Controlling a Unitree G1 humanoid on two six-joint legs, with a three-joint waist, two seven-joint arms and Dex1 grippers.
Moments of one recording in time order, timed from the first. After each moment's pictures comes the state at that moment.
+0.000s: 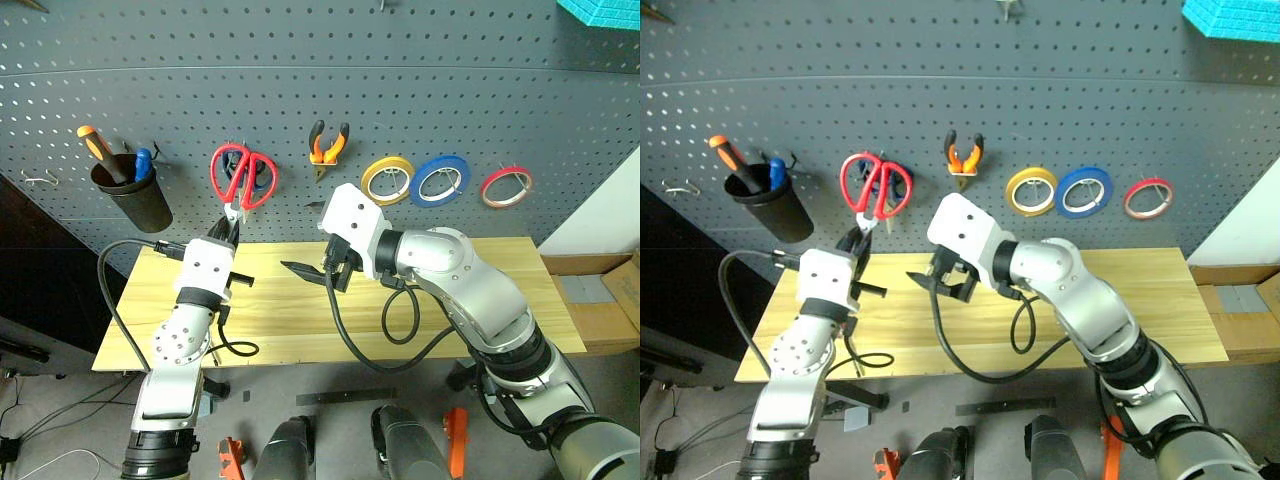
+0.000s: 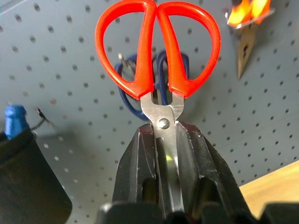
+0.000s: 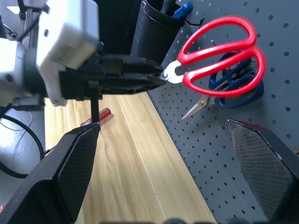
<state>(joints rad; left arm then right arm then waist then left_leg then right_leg) -0.13 0.33 0.10 -0.15 0.12 -0.02 -0.13 -0.76 -0.30 0.42 -0.43 0.16 0.80 0.61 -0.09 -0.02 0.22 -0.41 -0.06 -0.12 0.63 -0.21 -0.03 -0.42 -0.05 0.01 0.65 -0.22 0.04</state>
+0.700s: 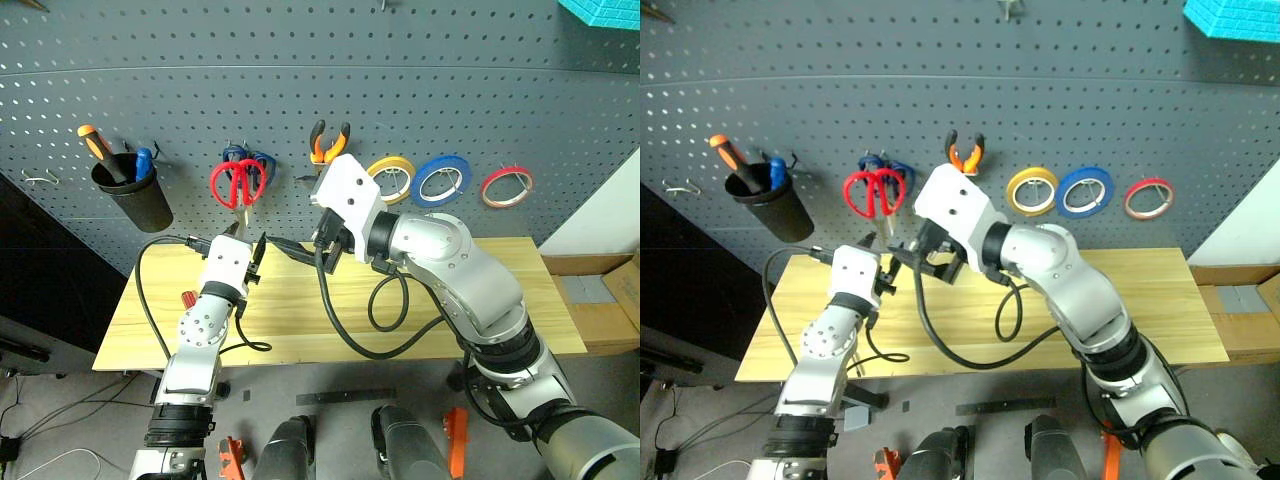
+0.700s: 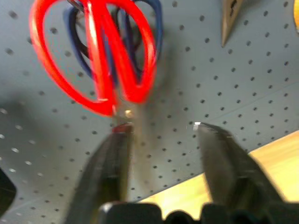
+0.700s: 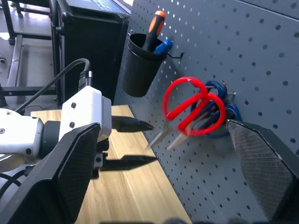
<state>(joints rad) -0.22 0.29 0.06 0.03 0.10 -0.04 -0.16 -0.81 -0.23 0.37 -0.41 0.16 0.80 0.56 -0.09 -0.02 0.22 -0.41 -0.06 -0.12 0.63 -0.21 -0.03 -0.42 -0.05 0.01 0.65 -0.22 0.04</state>
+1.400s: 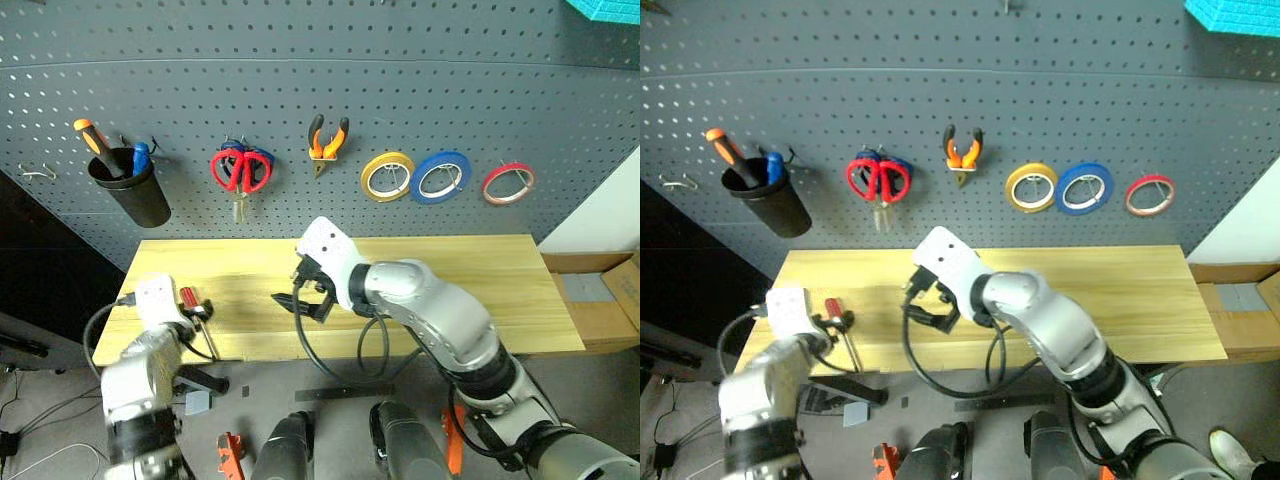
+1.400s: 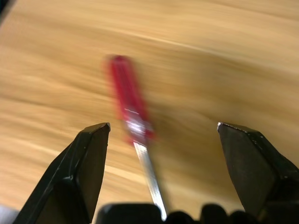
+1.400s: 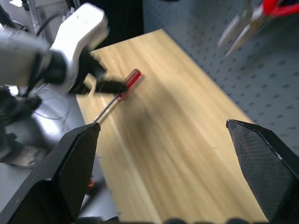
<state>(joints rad) -0.30 0.31 0.50 0.08 -0.22 0.92 -0.03 -0.70 -0.10 0.49 -0.35 0.18 1.12 0.45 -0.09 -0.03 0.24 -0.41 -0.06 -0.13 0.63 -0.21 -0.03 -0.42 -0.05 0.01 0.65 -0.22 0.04</state>
